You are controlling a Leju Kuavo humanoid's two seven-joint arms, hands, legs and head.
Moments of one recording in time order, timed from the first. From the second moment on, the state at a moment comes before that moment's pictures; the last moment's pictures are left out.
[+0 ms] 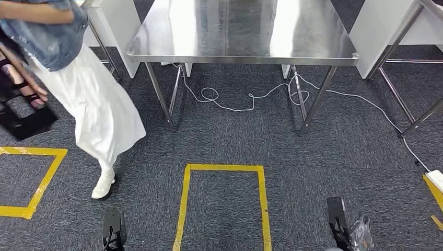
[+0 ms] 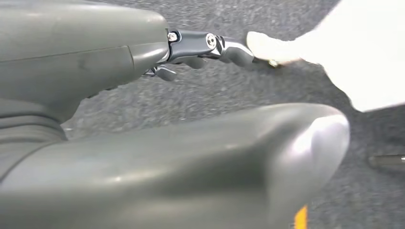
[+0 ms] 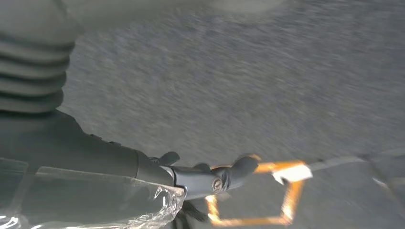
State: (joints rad) left arm -0.18 -0.22 0.46 -0.25 -0.42 0.38 -0.39; right arm -0.23 0.07 -0.81 -0.27 1.08 -0.53 -0.17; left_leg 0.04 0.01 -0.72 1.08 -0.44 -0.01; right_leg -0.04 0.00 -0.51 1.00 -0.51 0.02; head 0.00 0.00
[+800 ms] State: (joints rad) left arm -0.21 -0.22 0.42 -0.25 -0.47 0.34 -0.34; right arm -0.11 0.09 -0.84 -0.21 1.18 -0.39 -0.01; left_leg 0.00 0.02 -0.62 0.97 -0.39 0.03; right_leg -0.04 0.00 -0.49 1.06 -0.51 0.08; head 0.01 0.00
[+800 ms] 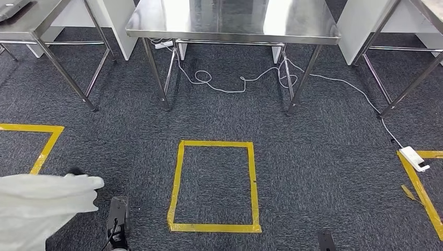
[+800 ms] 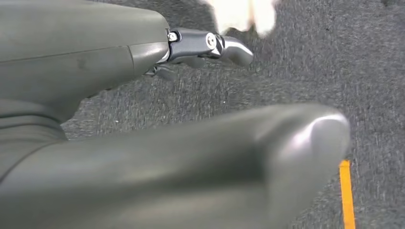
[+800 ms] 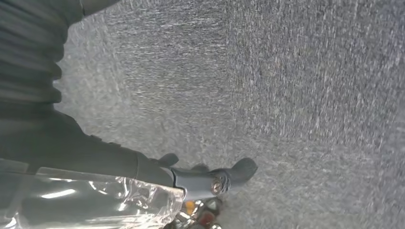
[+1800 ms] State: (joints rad) left arm -0.22 -0.22 0.38 -0.25 -0.48 0.32 -0.31; right arm -0.09 0.08 -0.82 -0.20 1.18 -0.29 0.03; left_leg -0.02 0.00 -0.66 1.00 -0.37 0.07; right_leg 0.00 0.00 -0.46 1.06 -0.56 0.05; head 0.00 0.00
